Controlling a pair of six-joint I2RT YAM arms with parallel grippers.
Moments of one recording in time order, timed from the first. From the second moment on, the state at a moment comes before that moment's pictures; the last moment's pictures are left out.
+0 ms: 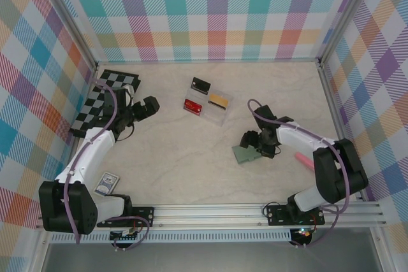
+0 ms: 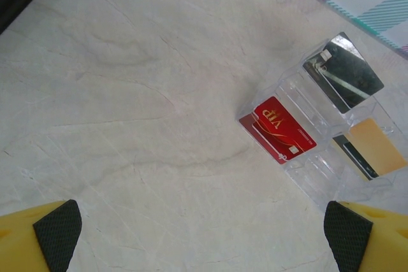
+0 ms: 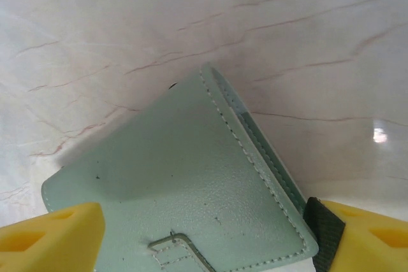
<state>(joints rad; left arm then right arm) -0.08 1.22 0.92 -0.43 0.20 -0.50 0.43 1.50 0.83 -0.67 -0.13 0.74</state>
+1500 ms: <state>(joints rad) -0.57 1.62 0.89 -0.27 0.32 -0.86 0.57 1.76 1.02 -0.46 -0.46 0.70</state>
